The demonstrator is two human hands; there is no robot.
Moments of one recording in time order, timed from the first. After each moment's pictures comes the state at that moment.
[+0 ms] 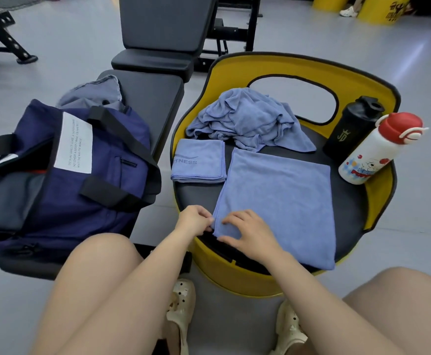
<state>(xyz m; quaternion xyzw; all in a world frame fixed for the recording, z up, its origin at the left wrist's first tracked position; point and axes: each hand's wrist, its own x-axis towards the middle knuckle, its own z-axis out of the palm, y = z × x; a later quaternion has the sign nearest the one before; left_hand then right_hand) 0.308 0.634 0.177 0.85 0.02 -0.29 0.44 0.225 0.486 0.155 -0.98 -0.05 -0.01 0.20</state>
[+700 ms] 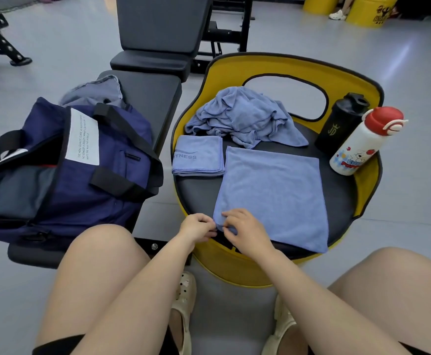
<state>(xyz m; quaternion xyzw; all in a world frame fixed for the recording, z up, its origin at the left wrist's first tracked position) 0.270 0.648 0.165 0.76 0.08 -0.34 0.55 0.204 0.509 0.147 -0.97 0.01 -0.04 0.22</state>
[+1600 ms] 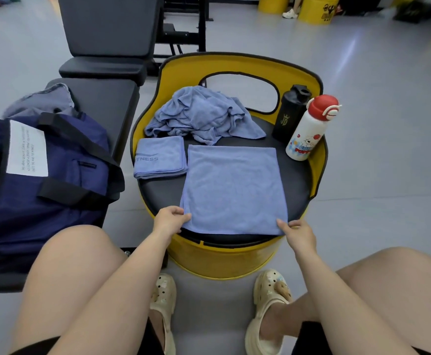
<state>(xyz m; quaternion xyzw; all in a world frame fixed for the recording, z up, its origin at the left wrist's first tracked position) 0.271 0.623 0.162 0.83 0.04 -0.25 0.50 0.101 0.383 0.141 -0.70 0.54 -0.10 0.46</state>
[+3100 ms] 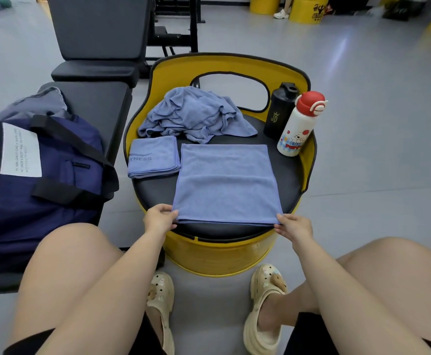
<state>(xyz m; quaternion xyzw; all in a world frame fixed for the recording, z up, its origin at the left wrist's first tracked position) 0.270 0.625 0.154 0.80 0.10 -0.20 0.56 0.097 0.369 0.140 -0.53 0.54 -0.15 0.64</state>
